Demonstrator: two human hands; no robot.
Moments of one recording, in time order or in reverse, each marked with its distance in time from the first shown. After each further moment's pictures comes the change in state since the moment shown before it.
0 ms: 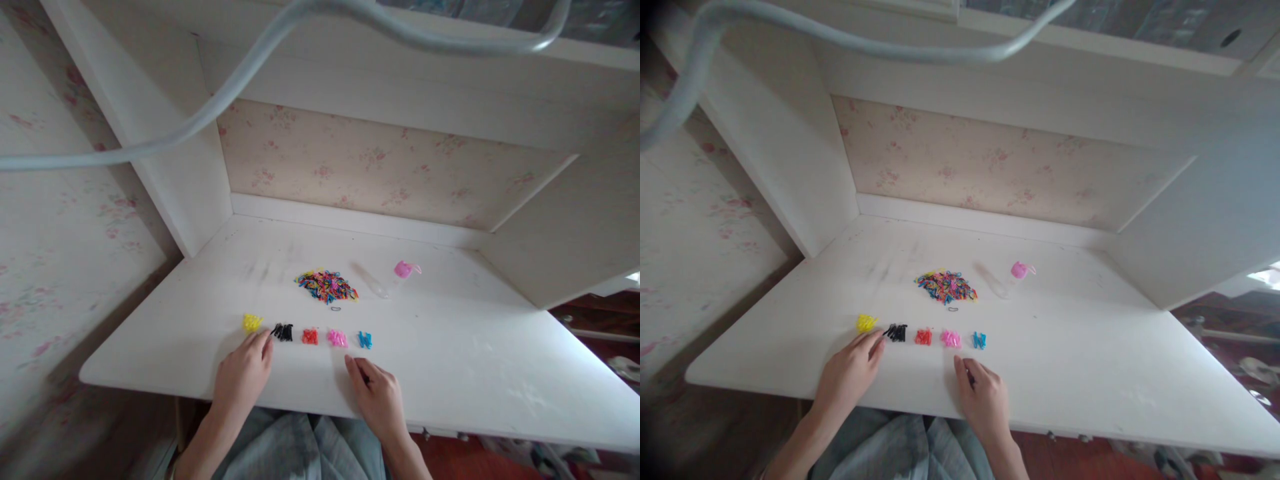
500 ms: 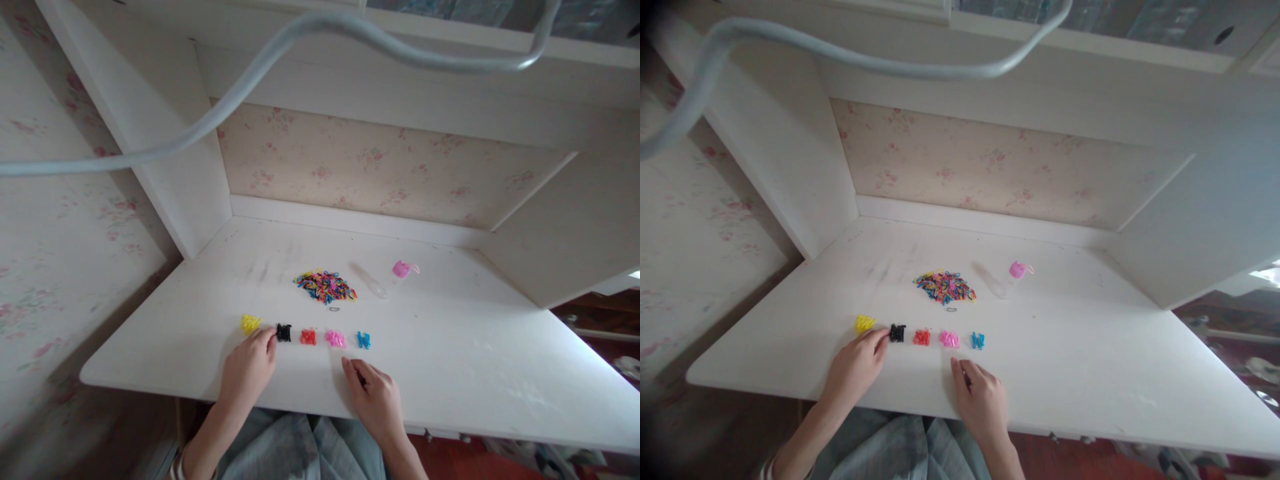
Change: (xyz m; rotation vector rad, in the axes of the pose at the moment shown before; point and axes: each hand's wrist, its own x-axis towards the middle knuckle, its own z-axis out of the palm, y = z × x) left_hand 0.010 0.011 0.001 -0.103 -0.045 0.000; right_hand -0.001 -0.001 -0.003 -0.034 -0.025 -0.017
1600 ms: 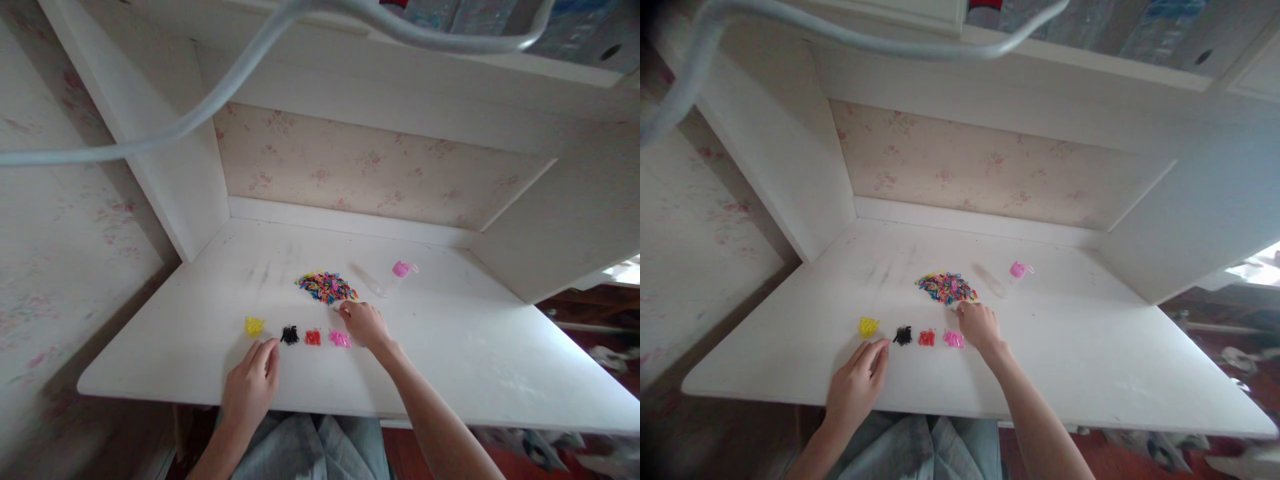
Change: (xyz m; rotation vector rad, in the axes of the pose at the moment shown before) left_hand -0.025 -0.018 0.014 -0.148 0.266 0.146; right_hand 0.117 -0.026 -0.011 -0.488 -0.208 0.000
